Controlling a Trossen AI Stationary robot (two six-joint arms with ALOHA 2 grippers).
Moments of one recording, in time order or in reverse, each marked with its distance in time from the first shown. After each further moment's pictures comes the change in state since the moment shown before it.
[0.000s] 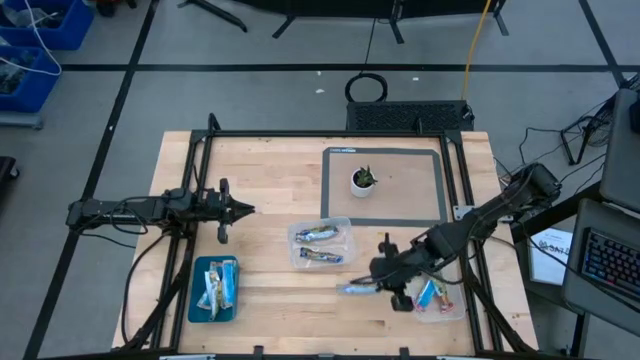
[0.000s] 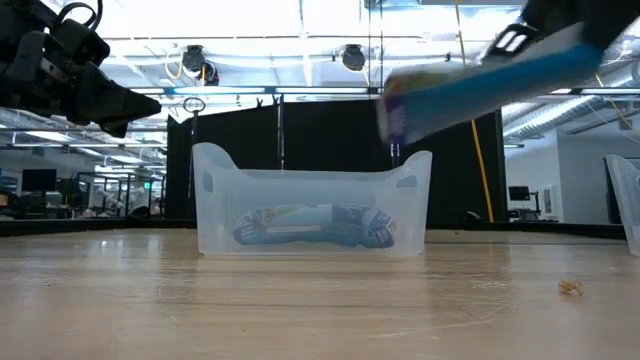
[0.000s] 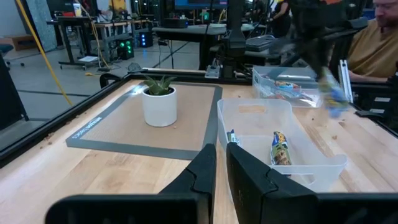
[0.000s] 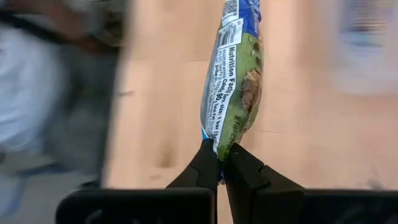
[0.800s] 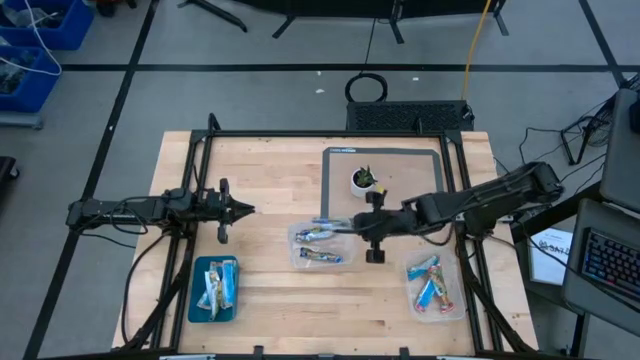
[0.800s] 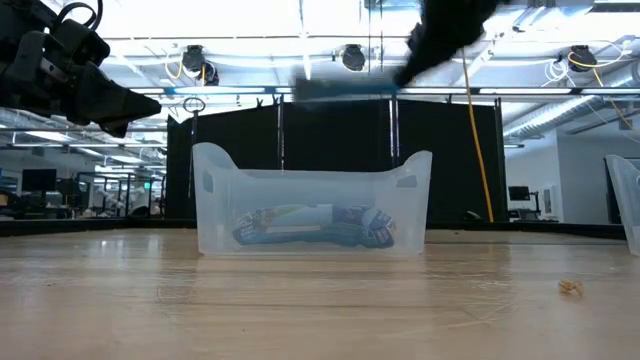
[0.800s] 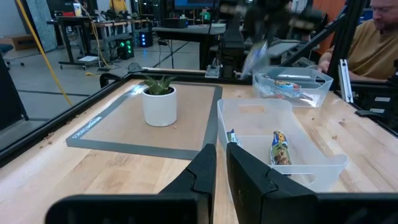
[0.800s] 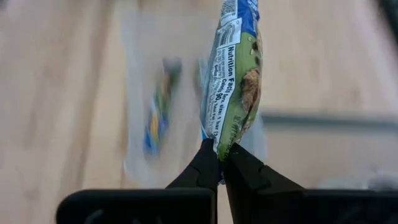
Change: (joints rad) left arm 0.000 0.000 0.000 0.000 0.000 0.000; right arm -0.279 -0.029 0.088 -0.033 0.322 -0.382
